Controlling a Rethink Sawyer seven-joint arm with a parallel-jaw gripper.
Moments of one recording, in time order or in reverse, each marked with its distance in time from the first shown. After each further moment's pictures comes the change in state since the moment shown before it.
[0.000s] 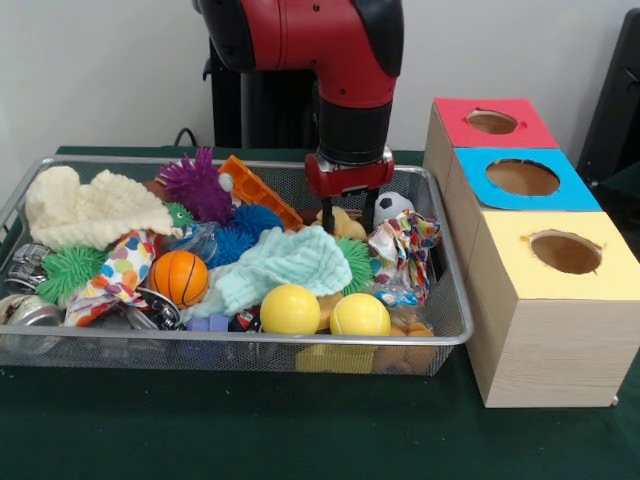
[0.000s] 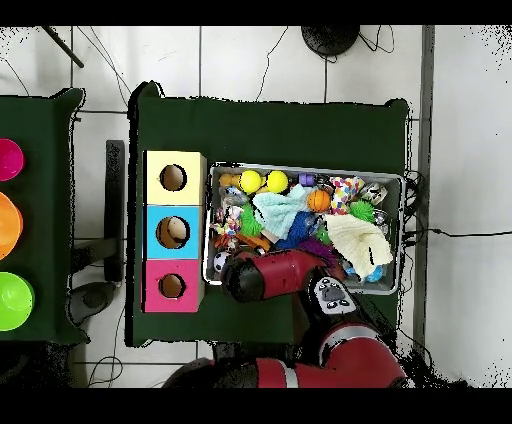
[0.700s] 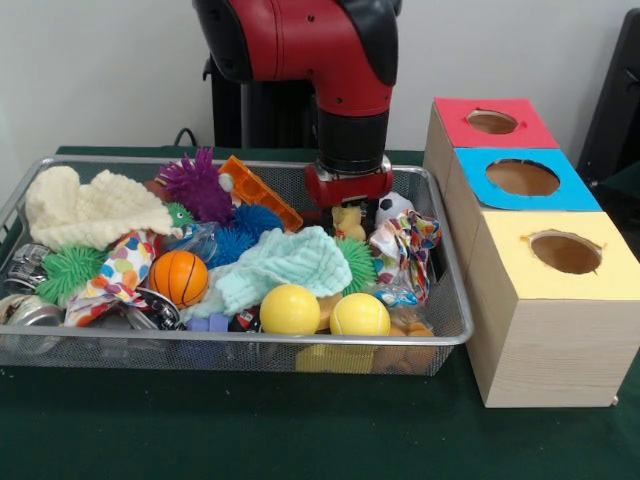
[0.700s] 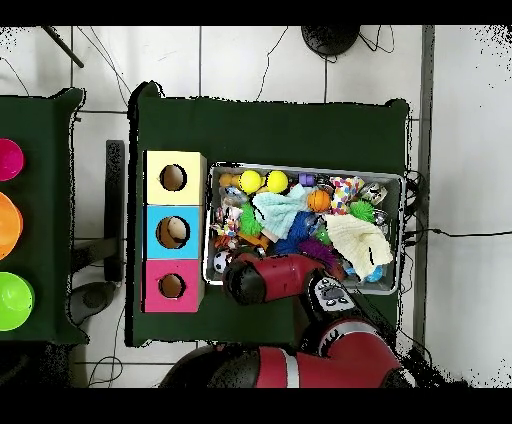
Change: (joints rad) arm 0.000 0.036 -0.012 0.001 0.001 -0.098 0.000
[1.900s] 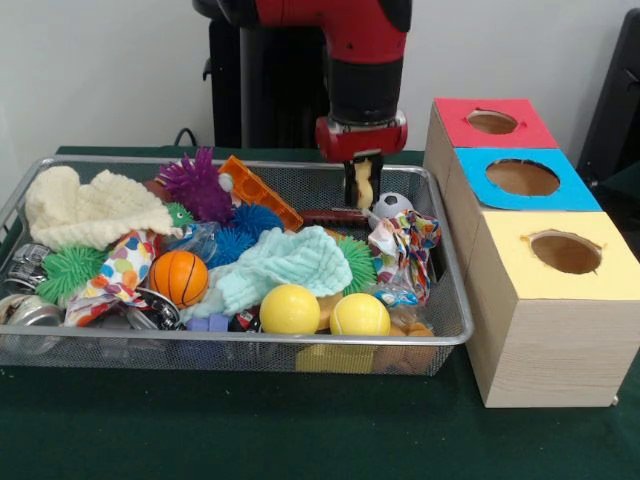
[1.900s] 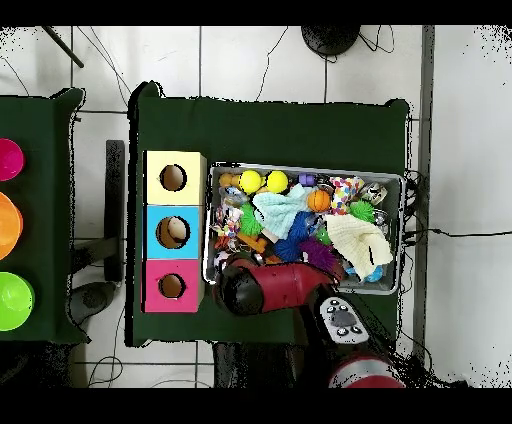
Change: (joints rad) arm -0.031 -0.202 0.056 0.137 0.075 0.096 0.000
